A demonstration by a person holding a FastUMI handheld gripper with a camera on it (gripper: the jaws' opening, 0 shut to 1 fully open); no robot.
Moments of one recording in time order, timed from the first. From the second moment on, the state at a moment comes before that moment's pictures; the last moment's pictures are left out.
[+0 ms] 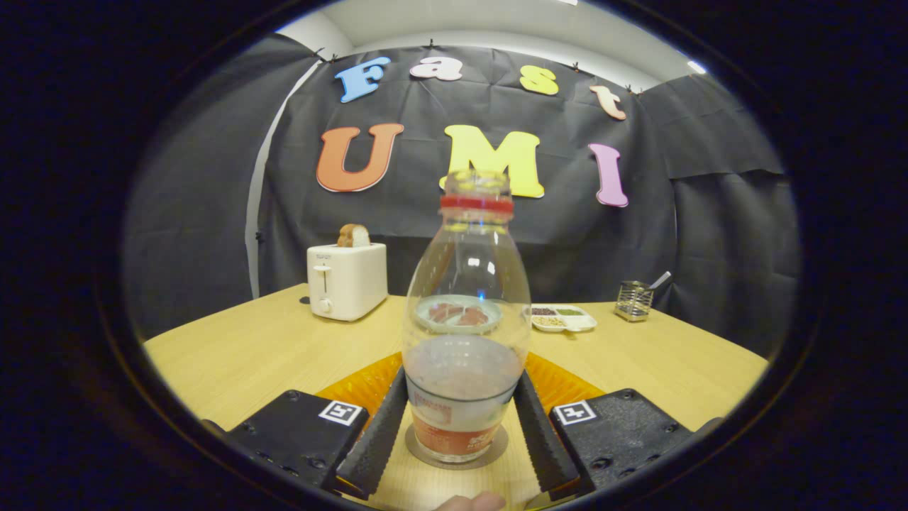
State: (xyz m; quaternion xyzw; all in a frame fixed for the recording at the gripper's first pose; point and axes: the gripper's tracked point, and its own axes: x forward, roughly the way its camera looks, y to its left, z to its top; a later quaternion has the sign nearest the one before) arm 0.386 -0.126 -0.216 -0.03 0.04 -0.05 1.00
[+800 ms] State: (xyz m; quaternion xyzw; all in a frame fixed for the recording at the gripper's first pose) arm 0.355 -0.125 -0.174 -0.04 0.00 -0.06 1.00
